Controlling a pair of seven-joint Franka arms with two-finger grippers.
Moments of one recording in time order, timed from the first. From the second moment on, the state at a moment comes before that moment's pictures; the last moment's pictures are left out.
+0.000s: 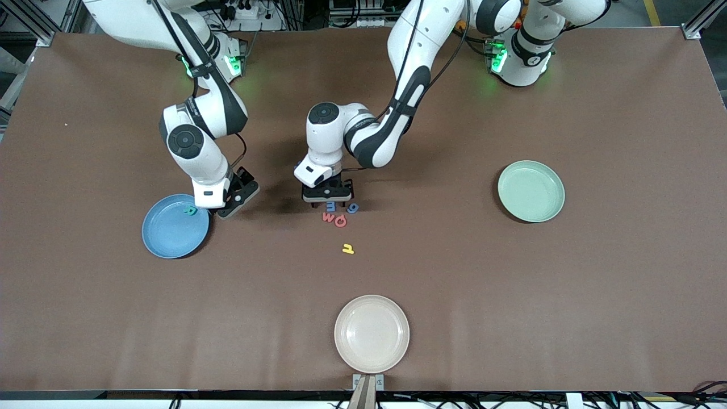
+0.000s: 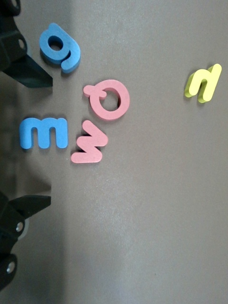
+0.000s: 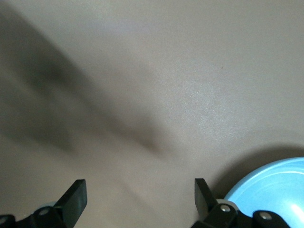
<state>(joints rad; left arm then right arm) -1.14 1.03 0.23 -1.26 0.02 2.51 -1.13 0.31 0.27 0.00 -2.30 -0.13 2.54 -0.40</state>
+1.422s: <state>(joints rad) -1.14 1.02 0.23 -1.24 0.02 2.44 -1.20 0.29 0.27 0.00 -2.30 -0.13 2.54 -0.40</state>
